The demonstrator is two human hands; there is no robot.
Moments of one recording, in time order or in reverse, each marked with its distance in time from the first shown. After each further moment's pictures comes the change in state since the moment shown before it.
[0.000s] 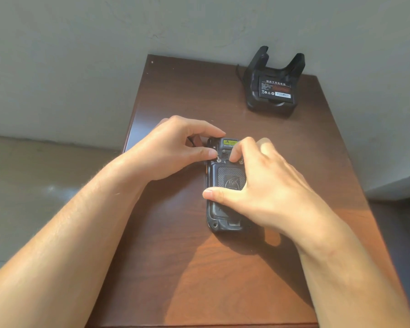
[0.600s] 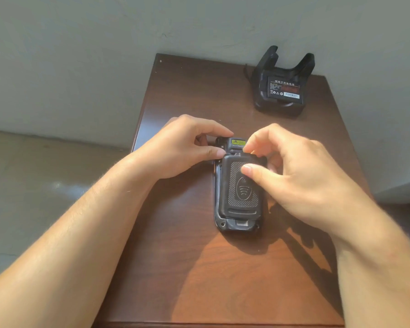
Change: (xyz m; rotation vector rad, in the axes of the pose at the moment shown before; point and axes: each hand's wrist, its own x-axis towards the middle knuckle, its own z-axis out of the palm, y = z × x) left_hand 0.001 -0.002 0.001 0.018 0.018 0.018; right_hand -0.003 0.008 -0.024 0.240 0.124 -0.114
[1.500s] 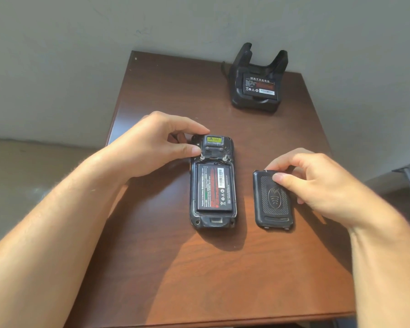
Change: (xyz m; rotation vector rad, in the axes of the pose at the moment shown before) left_hand 0.001 0.003 -0.001 -0.073 -0.036 -0.045; right_hand -0.010 0.100 -0.022 0.093 -0.060 0.162
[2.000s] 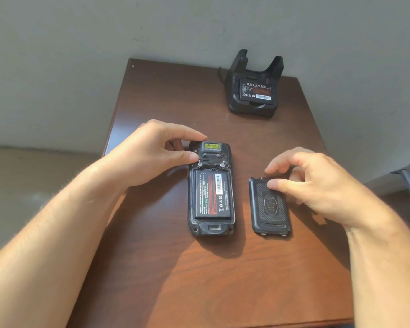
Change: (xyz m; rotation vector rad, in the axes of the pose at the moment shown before) left_hand -0.002 0.004 0.001 -0.019 0.016 -0.025; right_hand 0.003 -0.006 -0.005 0.033 0.015 -0.005
